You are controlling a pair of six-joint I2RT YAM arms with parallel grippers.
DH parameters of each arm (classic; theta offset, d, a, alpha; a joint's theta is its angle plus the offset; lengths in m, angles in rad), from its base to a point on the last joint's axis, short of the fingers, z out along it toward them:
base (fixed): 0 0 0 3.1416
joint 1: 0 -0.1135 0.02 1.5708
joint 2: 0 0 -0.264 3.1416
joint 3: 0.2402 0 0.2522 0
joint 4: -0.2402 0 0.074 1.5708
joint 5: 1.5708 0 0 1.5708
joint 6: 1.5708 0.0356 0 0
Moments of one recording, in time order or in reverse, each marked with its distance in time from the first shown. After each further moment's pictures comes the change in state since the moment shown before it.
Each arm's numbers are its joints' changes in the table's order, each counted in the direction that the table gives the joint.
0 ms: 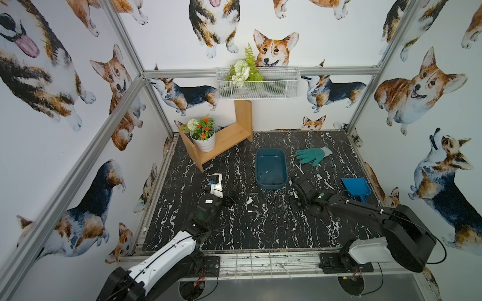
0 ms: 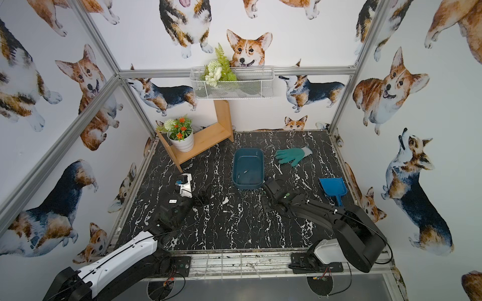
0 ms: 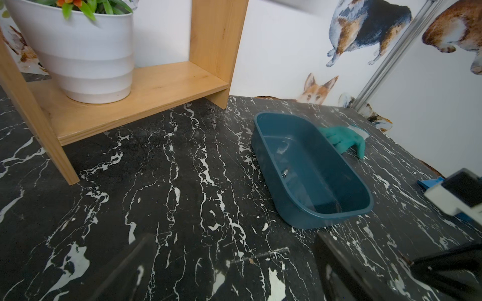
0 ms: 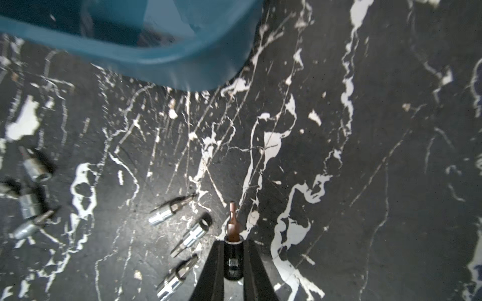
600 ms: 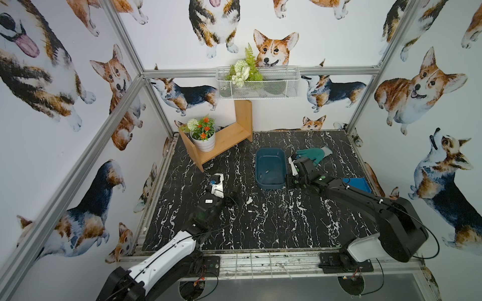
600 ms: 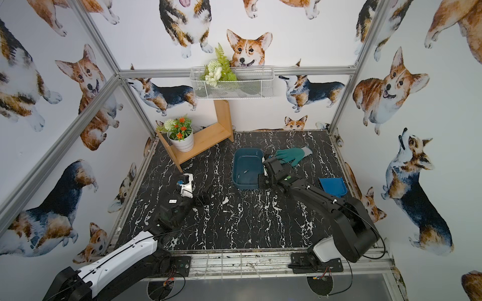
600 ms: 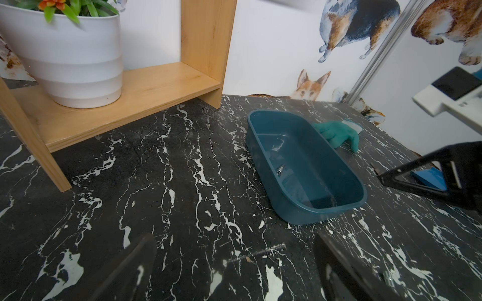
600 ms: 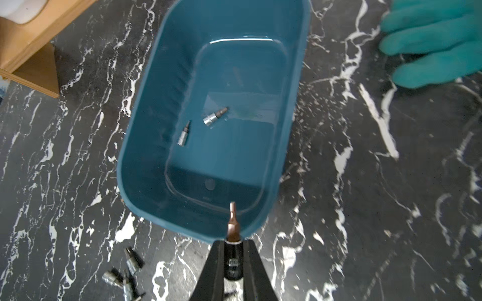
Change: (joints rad) left arm 0.000 -0.001 -0.001 0.007 0.024 0.025; right arm 0.141 0.157 0.264 0.106 -0.122 -0.008
